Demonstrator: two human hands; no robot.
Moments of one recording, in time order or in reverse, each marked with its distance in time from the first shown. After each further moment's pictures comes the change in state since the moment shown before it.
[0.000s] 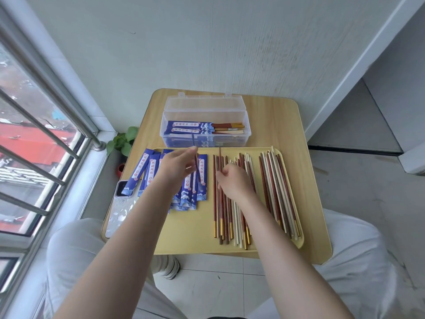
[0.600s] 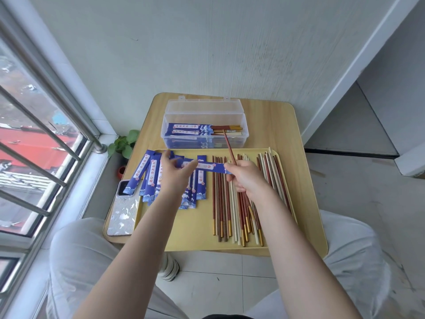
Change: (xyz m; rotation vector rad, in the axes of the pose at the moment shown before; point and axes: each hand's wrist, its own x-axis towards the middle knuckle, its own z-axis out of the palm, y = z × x) left_hand -0.032 -0.013 0.008 0.101 0.233 0.064; right_hand -0.005 0.003 -0.036 0.603 -0.131 0.174
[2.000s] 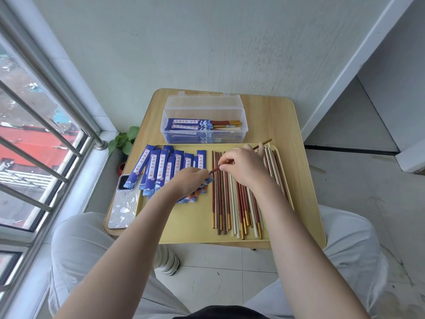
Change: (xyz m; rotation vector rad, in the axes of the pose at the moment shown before) left_hand -0.007 0.004 0.007 0.612 -0.522 -0.104; right_hand -0.014 -0.017 -0.004 -1.022 0.166 -0.524
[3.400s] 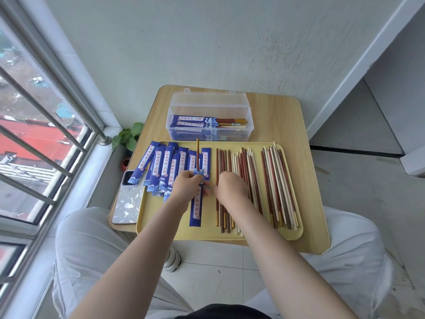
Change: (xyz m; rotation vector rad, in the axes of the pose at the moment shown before) left_hand 0.005 -0.034 0.020 -0.566 0.318 -0.088; right_hand -0.012 -0.027 0.078 -0.198 -0.228 0.295
